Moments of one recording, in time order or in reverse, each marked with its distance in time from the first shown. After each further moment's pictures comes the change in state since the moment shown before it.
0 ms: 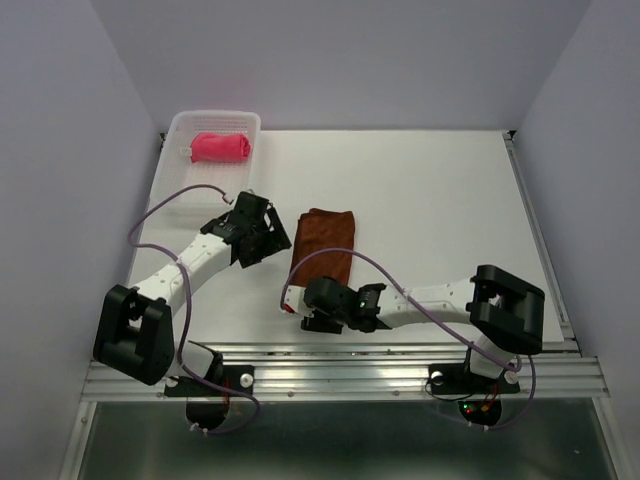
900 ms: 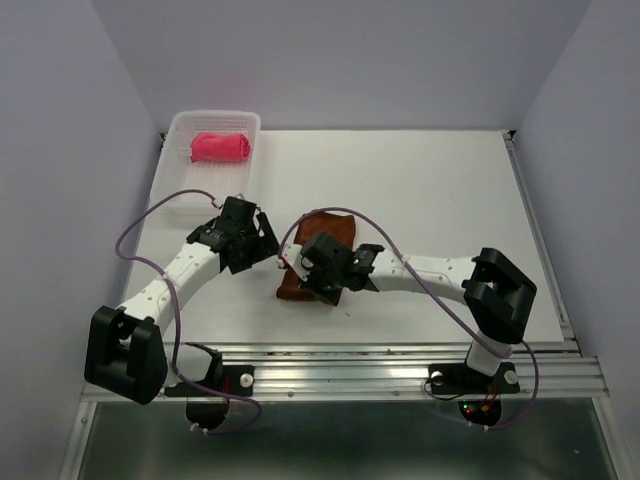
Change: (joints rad) left arm 0.049 -0.129 -0.090 -0.085 0.013 0.018; right arm -0.151 0.082 0.246 -0.207 -0.258 0.164
